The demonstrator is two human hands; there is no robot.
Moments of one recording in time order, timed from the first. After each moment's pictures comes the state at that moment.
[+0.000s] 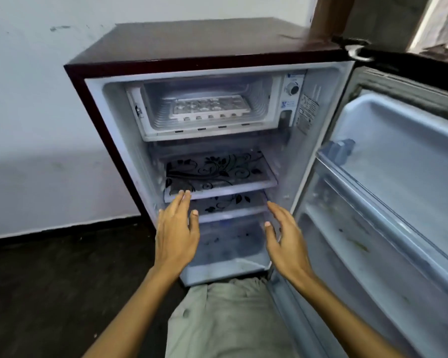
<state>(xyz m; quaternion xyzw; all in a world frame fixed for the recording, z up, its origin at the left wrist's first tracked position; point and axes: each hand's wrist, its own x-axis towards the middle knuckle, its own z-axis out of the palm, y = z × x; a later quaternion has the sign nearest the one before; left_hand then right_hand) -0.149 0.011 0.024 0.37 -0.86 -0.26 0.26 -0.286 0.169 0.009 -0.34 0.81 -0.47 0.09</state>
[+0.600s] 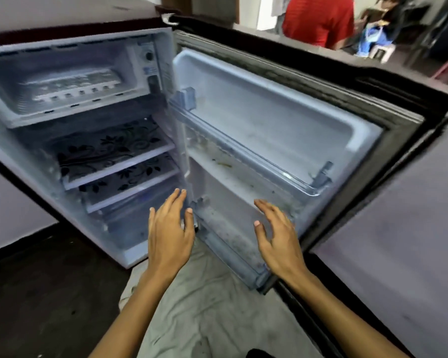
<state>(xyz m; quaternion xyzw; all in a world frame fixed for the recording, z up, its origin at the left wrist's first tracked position) -0.123 0.250 0.050 0.21 -0.91 -0.32 0.17 -0.193 0.441 0.030 -0.20 0.90 -0.40 -0.01</state>
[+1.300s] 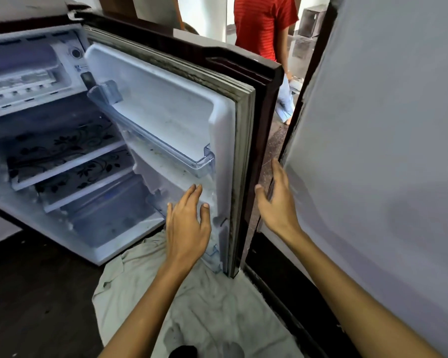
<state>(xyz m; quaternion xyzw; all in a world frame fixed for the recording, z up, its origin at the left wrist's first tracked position) -0.153 0.462 0.061 0.17 -0.90 -0.35 0.17 -0.245 0.614 0.058 -0.11 0.87 -0.48 -0.03</state>
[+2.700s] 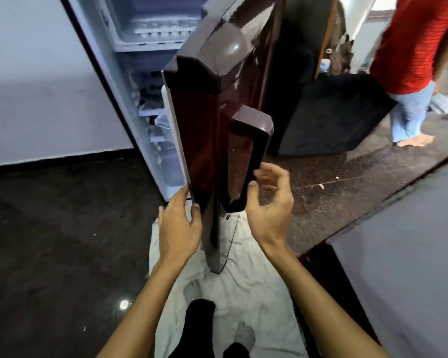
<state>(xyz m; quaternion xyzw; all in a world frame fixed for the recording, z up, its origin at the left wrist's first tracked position) -0.017 0.364 0.016 0.41 -0.79 -0.38 0.25 -0.130 0.464 0.051 -0.25 0.72 -0.65 -0.02</state>
